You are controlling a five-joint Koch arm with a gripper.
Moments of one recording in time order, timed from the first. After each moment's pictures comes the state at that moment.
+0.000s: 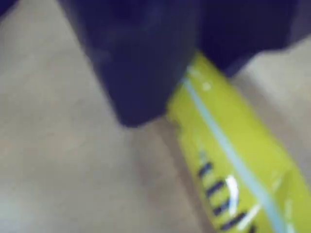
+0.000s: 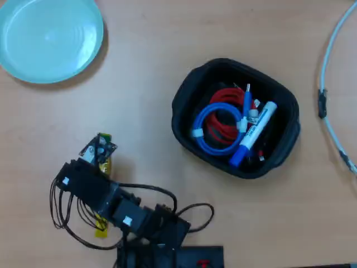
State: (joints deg) arm 28.9 80.2 105.6 73.3 -29.3
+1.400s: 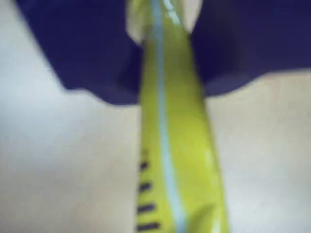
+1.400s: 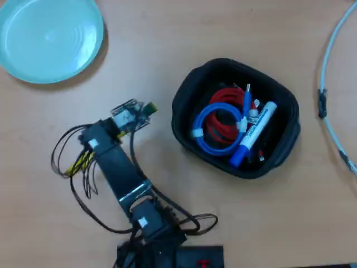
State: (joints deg) arm 57.5 89.3 82.8 83.5 -7.4
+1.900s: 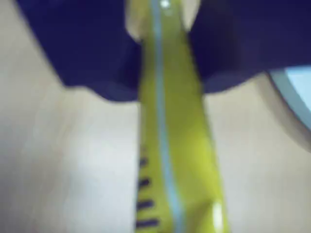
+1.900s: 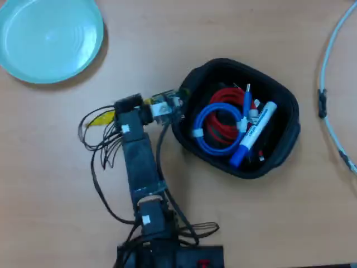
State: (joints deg) arm 77.4 90.5 82.8 65.4 -7.3
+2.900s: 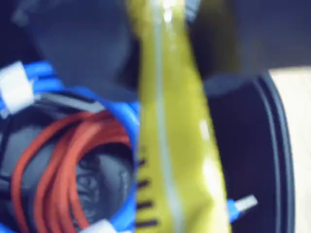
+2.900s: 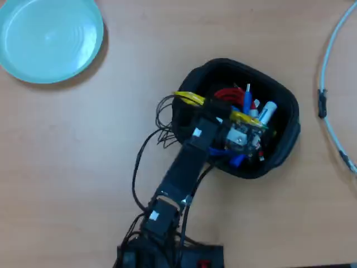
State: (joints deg) arm 118.9 90.7 82.9 57.3 -7.3
